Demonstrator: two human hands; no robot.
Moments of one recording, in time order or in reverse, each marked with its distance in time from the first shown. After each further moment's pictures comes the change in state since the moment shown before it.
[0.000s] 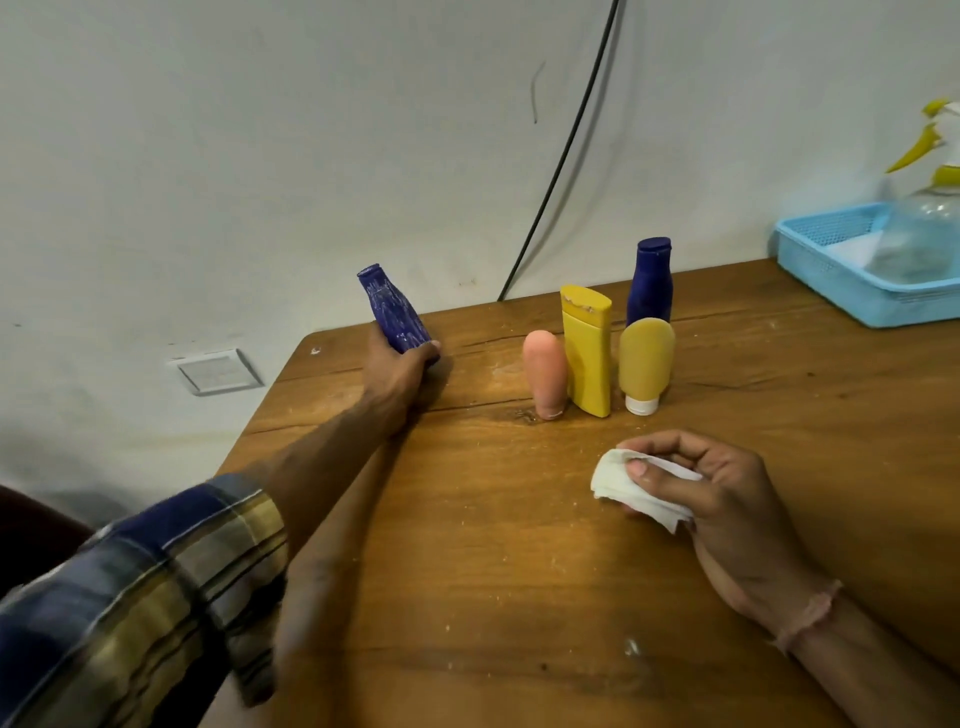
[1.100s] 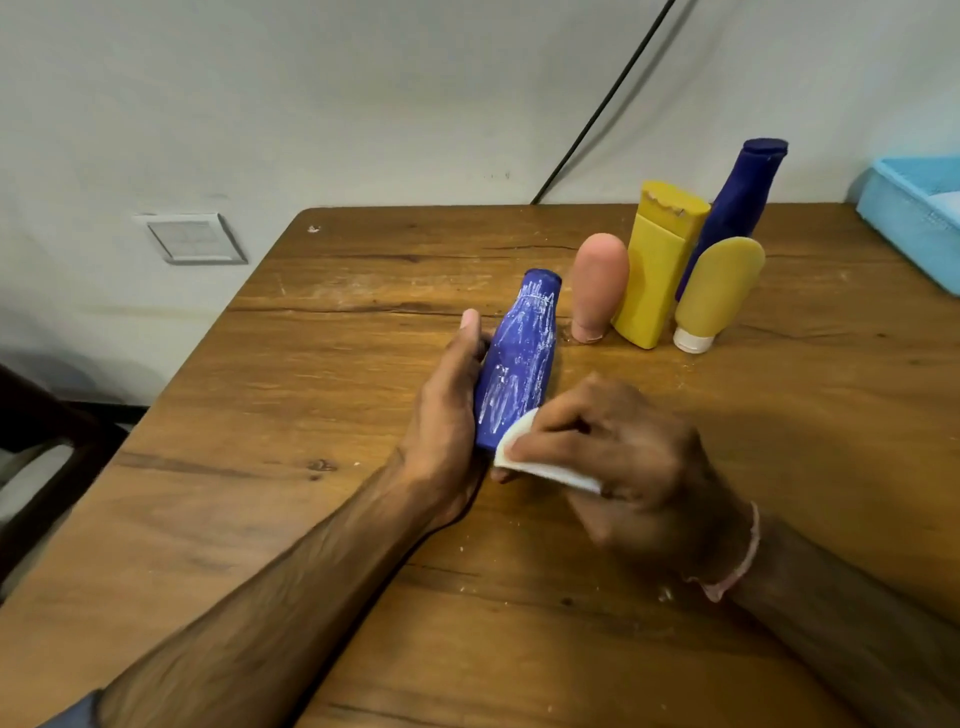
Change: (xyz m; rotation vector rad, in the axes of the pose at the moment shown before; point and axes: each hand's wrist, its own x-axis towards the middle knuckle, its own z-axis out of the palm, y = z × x) left_hand -0.176 0.002 0.003 -0.676 -0.484 -0.187; right_hand 0.000 0.002 0.063 -0.774 -0.435 -1.058
